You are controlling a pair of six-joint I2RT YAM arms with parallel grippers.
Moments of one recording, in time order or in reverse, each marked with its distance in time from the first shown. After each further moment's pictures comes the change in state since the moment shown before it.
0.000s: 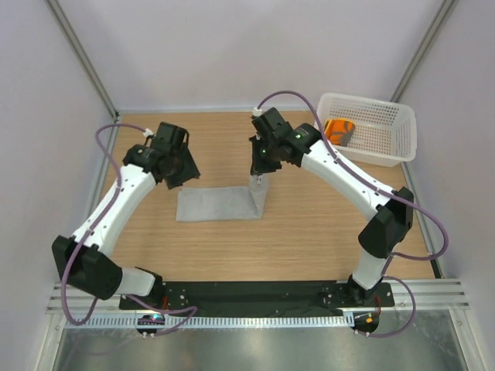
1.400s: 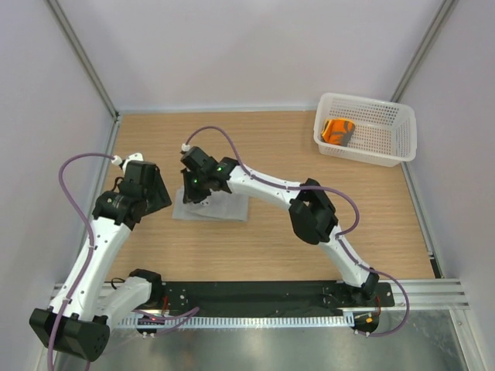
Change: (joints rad) left arm 0.147 -0.469 -0.353 -0.017 -0.200 0.237; right arm 0.287 0.571 0.321 0.336 -0.105 0.161
